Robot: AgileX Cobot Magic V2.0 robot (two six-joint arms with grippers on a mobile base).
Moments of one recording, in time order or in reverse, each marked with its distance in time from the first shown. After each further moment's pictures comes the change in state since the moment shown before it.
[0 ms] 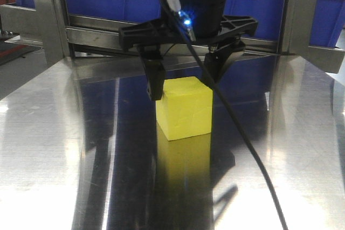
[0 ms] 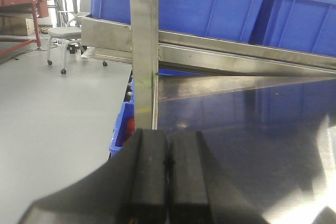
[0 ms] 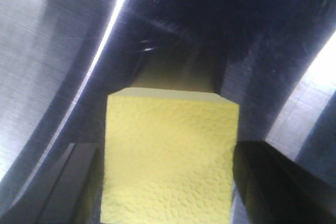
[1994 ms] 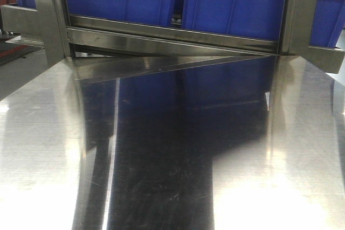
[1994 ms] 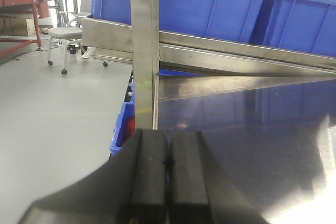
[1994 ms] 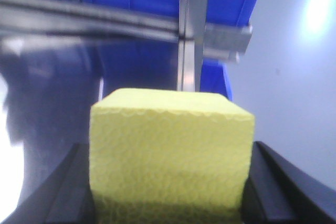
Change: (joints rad) left arm 0.000 0.000 0.000 0.000 0.000 0.000; right arm -0.528 -1.611 0.910 -0.122 -0.255 -0.133
